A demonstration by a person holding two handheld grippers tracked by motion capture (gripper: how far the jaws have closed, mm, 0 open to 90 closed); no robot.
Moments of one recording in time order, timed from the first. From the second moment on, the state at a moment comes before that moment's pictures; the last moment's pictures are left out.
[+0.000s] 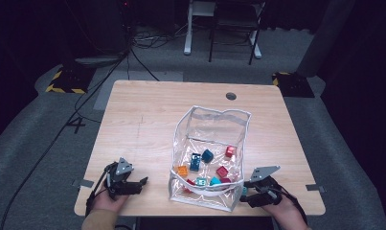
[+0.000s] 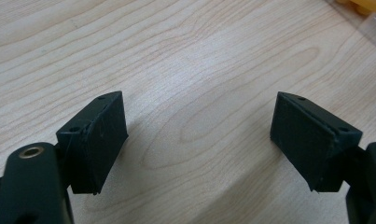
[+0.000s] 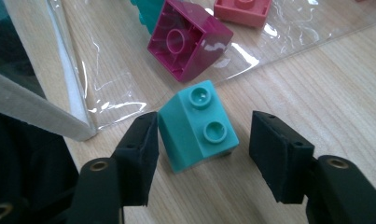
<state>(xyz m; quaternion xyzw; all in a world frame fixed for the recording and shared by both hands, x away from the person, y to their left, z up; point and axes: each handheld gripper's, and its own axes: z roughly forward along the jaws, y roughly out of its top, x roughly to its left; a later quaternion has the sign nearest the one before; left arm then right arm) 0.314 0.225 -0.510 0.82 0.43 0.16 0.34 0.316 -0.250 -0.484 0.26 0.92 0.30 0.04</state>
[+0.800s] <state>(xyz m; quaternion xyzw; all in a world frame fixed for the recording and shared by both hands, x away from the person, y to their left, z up) 0.314 0.225 -0.510 0.82 0.43 0.16 0.34 0.318 -0.259 -0.467 0.28 0.91 0.31 0.07</state>
